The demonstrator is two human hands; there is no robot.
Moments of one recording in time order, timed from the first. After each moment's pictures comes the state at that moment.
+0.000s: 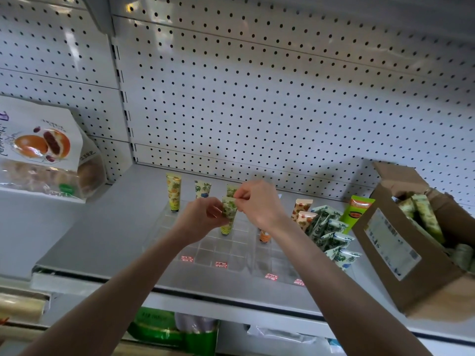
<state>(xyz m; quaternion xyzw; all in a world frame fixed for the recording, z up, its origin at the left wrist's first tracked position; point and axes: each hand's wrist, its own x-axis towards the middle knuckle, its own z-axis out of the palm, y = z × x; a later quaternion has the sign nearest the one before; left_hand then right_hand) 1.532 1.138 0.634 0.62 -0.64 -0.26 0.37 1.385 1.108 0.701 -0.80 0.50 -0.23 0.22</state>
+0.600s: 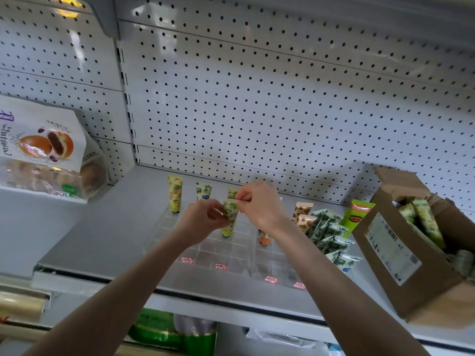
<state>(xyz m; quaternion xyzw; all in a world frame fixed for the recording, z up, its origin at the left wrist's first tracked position) 1.529 1.140 0.637 0.63 -0.62 -0.27 0.38 1.383 1.107 0.702 -0.80 0.50 -0.23 0.22</state>
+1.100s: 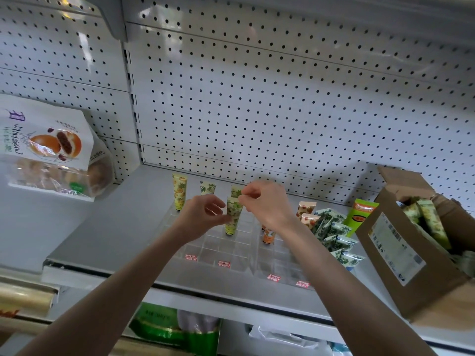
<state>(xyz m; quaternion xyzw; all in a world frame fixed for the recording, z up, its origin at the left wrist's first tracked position) 1.537 1.152 0.650 0.63 -0.62 -0.26 0.39 1.376 1.113 0.709 -0.79 0.50 -0.26 0.25</state>
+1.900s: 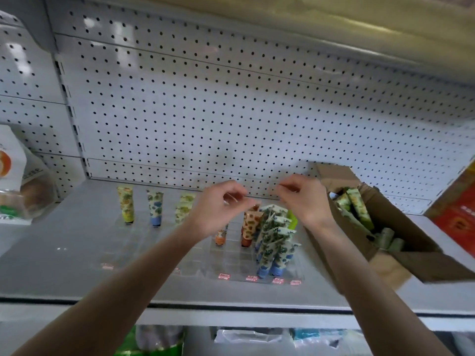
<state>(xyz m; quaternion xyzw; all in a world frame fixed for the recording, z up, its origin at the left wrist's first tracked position) 1.418 1.142 0.710 0.47 -0.68 -0.29 0.49 1.233 1.119 0.747 -0.70 0.56 -0.40 0.18</state>
